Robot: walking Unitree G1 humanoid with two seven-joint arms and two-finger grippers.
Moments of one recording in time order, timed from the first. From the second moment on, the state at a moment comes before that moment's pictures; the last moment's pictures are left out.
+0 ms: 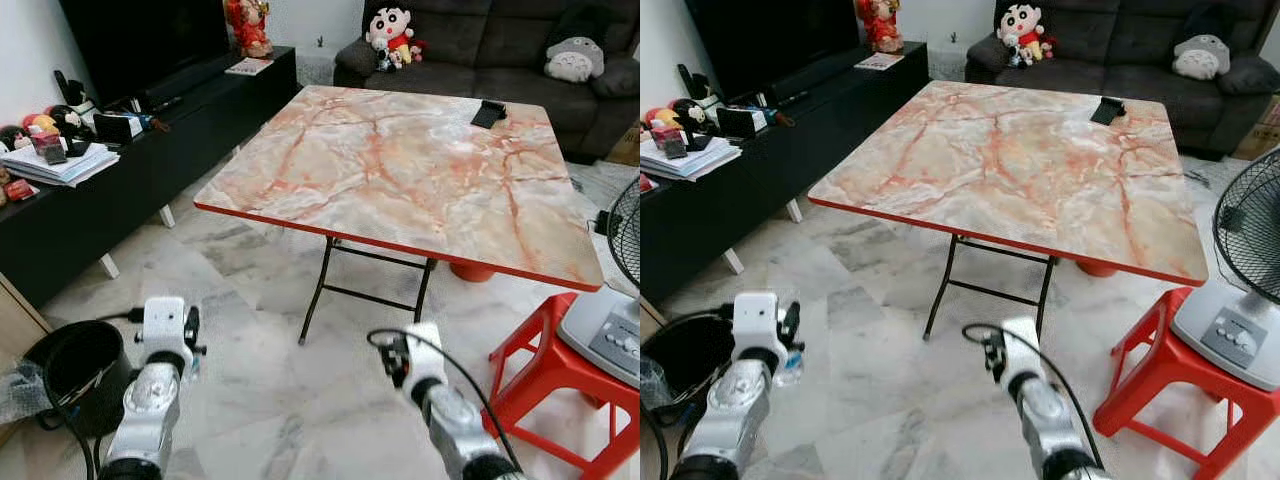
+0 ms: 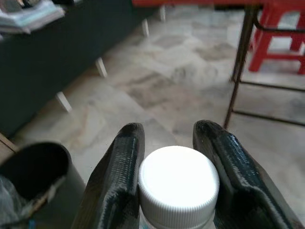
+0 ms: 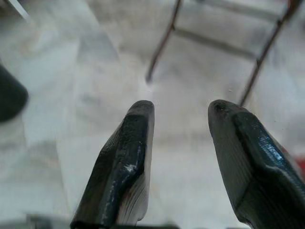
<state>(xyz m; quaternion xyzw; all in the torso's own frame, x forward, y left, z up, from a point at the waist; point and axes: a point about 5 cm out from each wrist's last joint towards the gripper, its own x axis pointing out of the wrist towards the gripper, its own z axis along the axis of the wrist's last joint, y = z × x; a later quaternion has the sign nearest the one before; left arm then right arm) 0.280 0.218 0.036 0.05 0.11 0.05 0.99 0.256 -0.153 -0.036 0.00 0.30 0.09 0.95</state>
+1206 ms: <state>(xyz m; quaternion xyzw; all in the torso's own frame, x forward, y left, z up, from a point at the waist) 0.159 0.245 -0.080 0.03 0.42 0.13 0.90 0.184 -0.173 -0.084 0.00 0.45 0.03 0.89</state>
